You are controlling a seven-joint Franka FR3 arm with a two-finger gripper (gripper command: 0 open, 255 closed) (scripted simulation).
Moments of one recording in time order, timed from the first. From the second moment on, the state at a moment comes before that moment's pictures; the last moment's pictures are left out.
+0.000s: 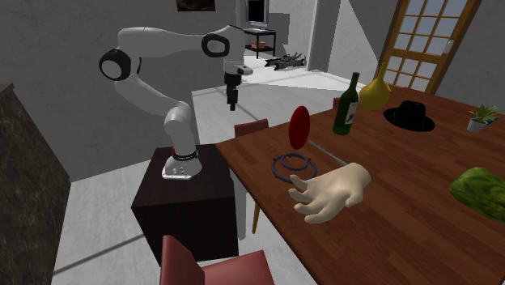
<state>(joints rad) -0.02 -0.83 -0.03 -2.46 -0.09 1.50 -0.16</state>
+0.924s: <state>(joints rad) -0.01 -0.46 -0.18 -2.07 -0.40 1.35 -0.64</state>
